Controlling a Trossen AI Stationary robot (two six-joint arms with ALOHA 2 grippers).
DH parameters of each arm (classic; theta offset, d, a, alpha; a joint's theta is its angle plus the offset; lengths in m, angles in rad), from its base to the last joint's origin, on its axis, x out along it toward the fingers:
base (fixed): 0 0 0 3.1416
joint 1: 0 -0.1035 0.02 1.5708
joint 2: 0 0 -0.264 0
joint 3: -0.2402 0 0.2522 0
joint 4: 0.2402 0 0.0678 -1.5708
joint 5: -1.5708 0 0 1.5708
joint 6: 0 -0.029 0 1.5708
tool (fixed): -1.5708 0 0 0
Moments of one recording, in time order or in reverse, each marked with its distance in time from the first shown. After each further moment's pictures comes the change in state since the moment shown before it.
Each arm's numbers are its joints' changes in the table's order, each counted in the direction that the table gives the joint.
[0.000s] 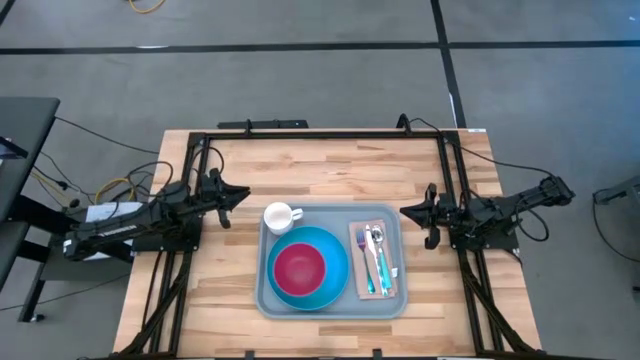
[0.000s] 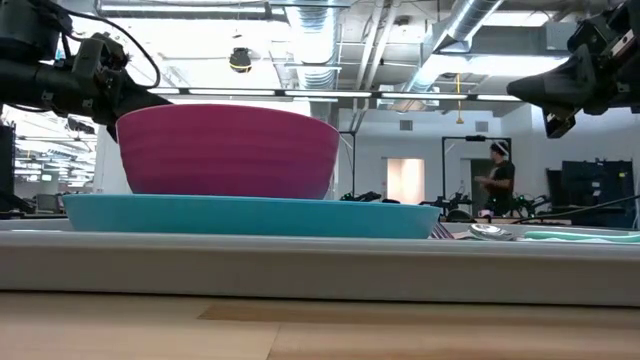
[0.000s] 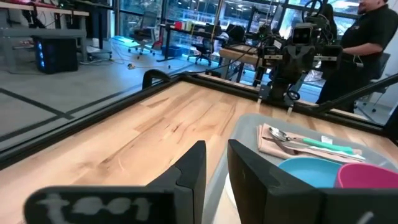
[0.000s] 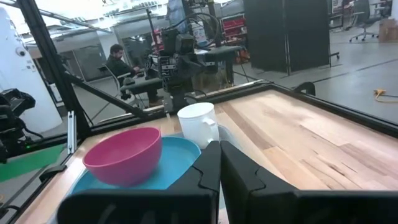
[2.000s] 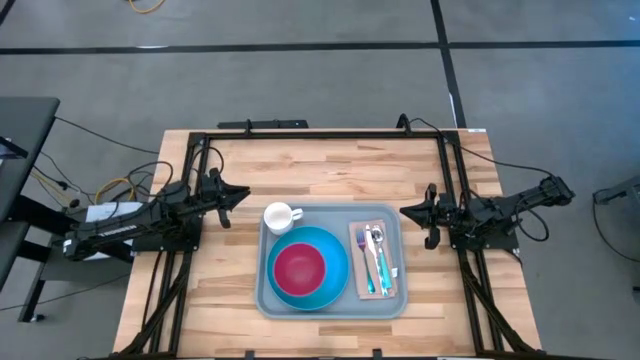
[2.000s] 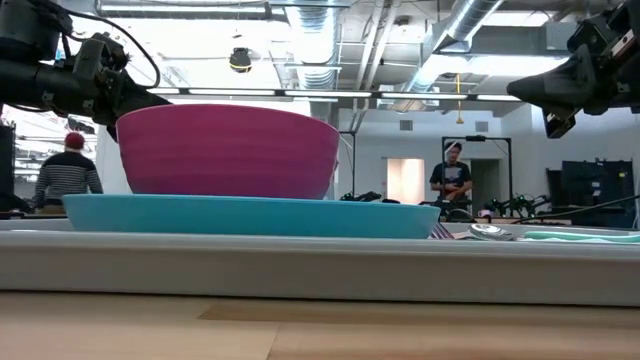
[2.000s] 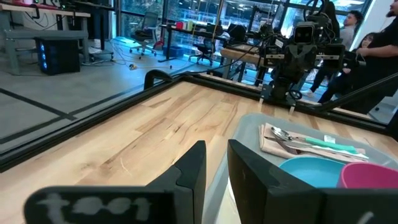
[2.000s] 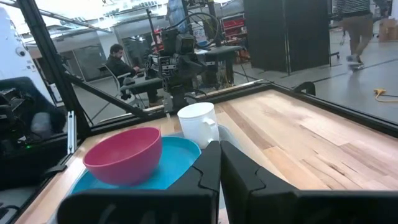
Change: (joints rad) left arm 0.000 0.000 0.000 0.005 -0.006 -0.007; right arm 0.000 0.000 0.000 0.002 0.000 0.000
